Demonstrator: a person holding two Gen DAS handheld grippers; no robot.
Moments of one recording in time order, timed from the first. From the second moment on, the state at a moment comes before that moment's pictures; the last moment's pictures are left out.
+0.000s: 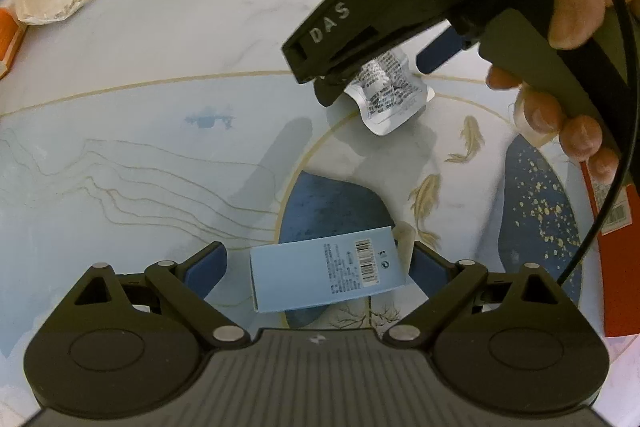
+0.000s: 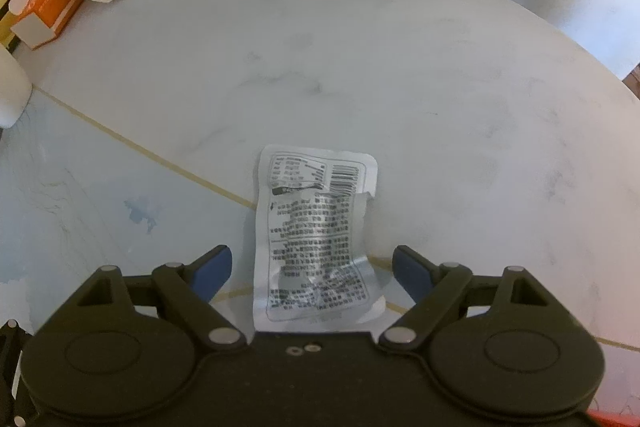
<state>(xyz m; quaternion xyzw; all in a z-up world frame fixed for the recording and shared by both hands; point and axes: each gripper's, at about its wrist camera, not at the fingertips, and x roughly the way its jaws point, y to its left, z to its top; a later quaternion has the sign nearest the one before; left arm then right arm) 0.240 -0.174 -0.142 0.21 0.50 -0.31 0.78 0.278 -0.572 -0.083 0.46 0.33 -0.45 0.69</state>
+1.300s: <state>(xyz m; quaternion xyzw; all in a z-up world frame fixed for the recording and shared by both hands) 0.230 -0.153 -0.116 0.23 0.48 -0.33 0.78 0.245 -0.500 -0.039 0.45 0.29 -0.48 0.69</state>
